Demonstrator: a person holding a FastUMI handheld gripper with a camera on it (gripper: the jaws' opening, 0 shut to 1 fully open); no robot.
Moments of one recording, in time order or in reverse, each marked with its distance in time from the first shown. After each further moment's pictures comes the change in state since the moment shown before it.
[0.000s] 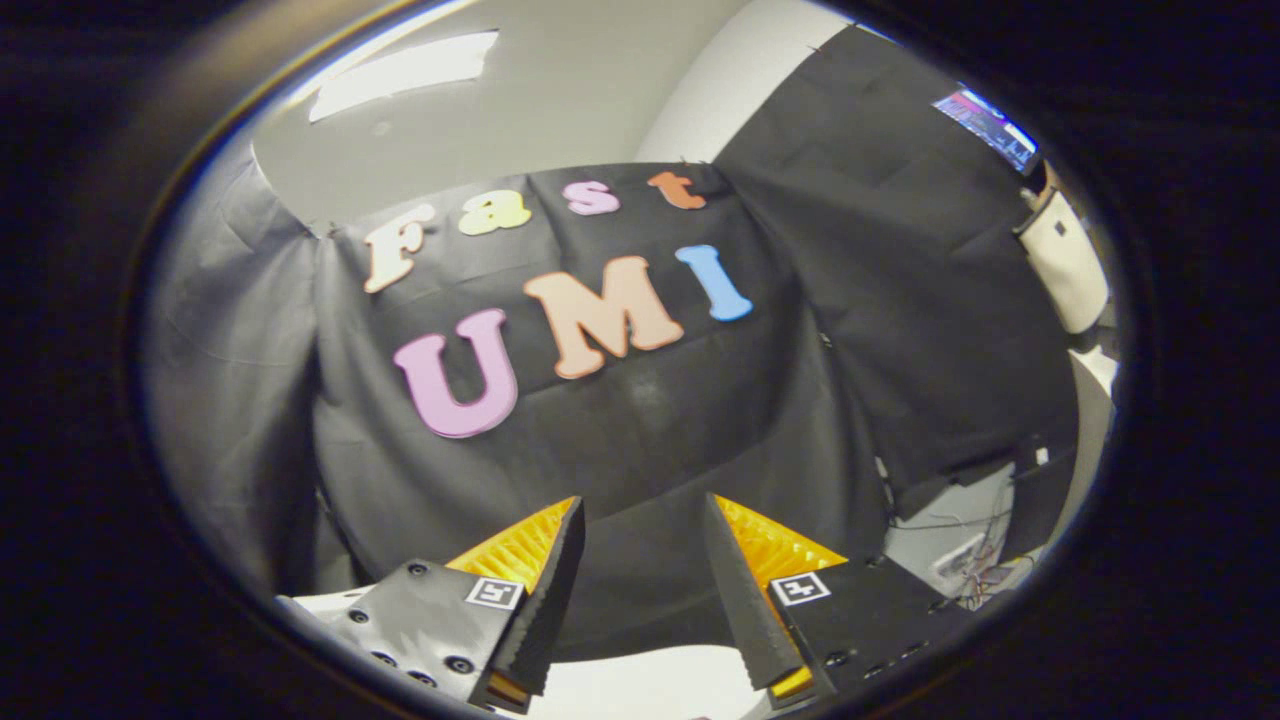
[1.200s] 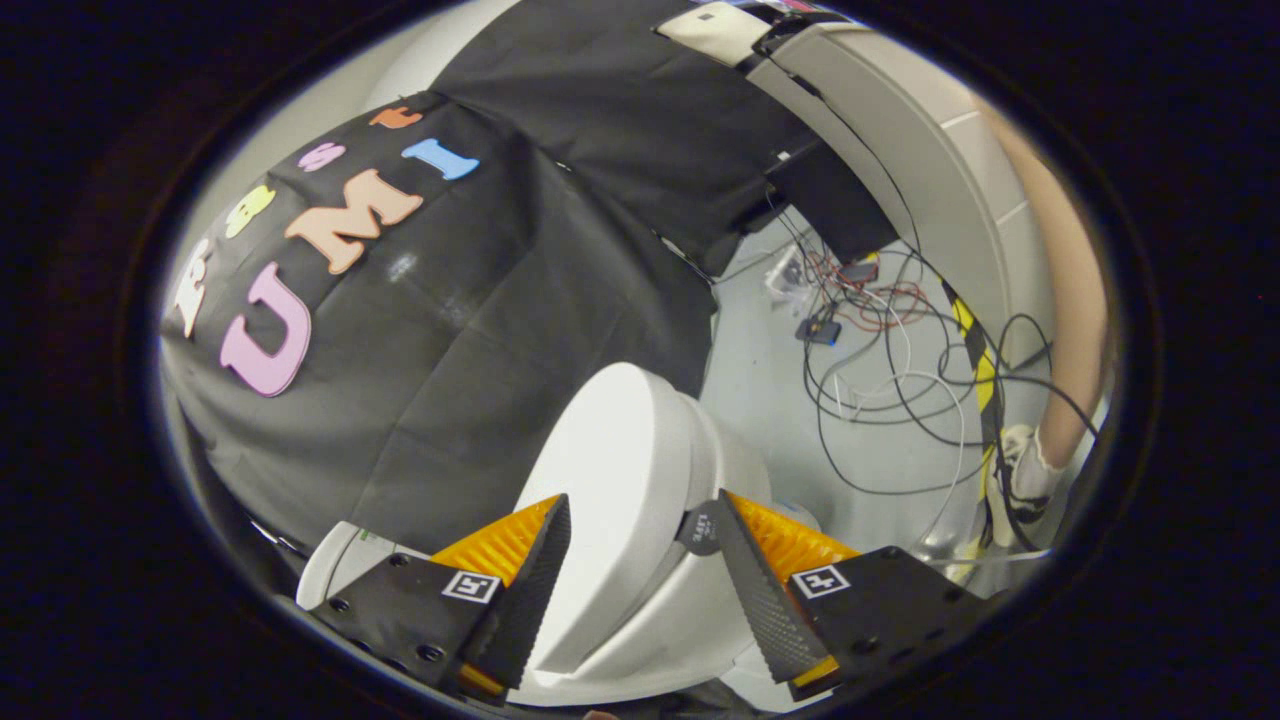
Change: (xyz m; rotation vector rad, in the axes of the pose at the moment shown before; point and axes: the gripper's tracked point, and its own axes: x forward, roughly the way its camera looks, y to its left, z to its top) arm -0.186 -0.042 -0.296 0.511 0.446 -0.478
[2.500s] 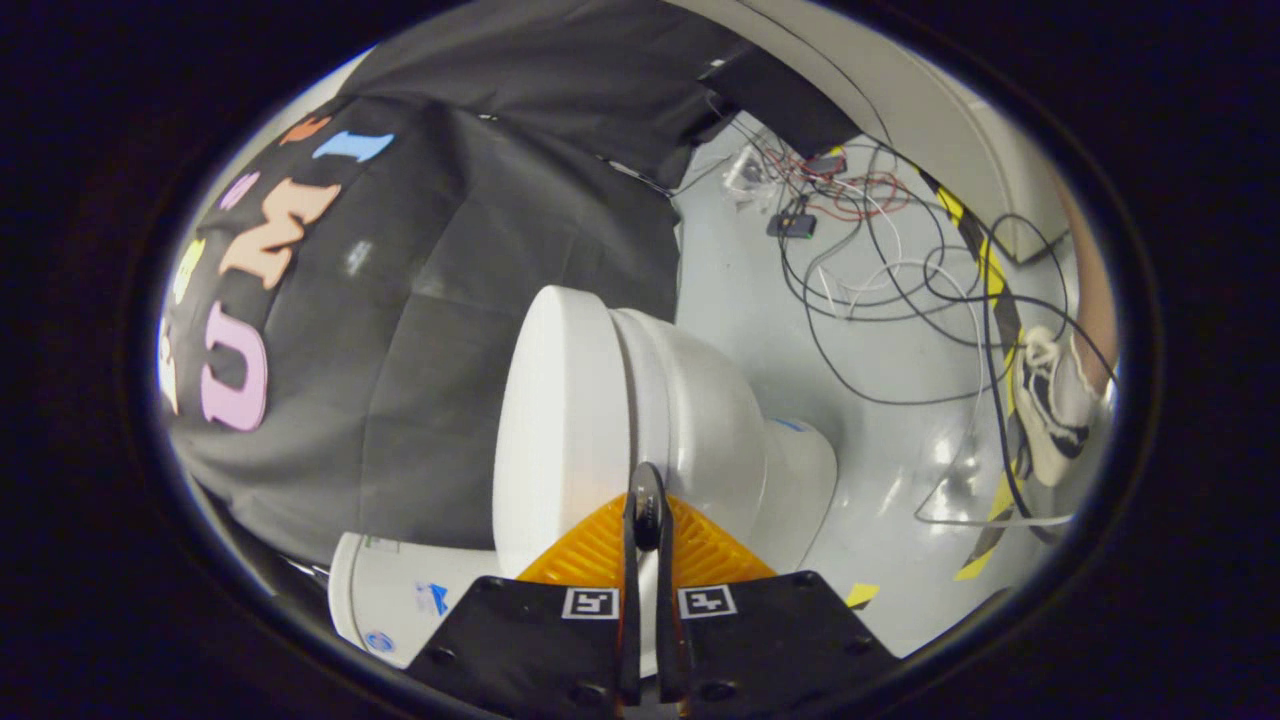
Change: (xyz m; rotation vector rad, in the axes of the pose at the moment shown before) arm 0.036 -0.009 -0.027 0.102 0.215 -0.013
